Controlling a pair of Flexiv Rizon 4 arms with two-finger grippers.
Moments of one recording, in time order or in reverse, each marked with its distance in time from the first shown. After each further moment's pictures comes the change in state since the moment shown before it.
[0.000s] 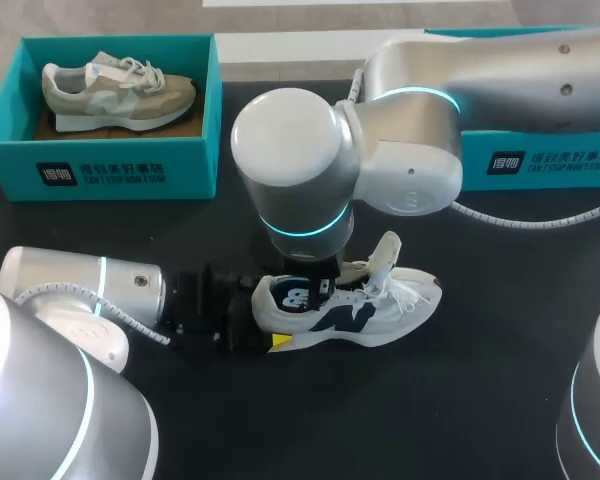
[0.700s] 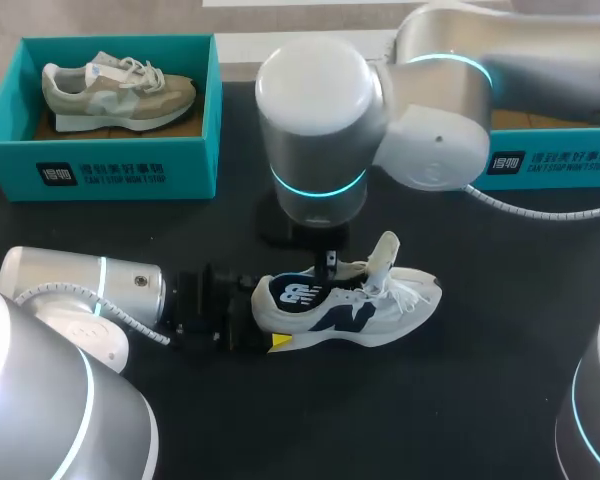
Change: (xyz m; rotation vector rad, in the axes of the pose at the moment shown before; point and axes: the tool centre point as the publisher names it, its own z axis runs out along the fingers) left arm 0.000 0.000 0.000 0.000 0.000 0.000; right arm -0.020 0.005 -0.035 -0.081 0.029 -0.093
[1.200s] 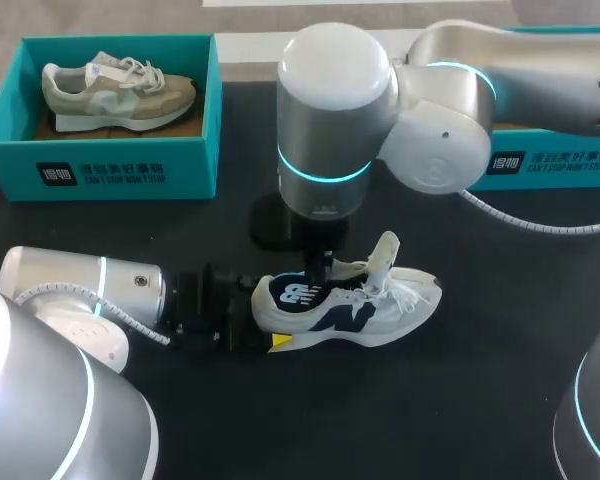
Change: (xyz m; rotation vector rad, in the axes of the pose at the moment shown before) left arm 0.000 0.000 0.000 0.000 0.000 0.000; right arm 0.010 0.017 0.012 -0.091 0.118 -0.126
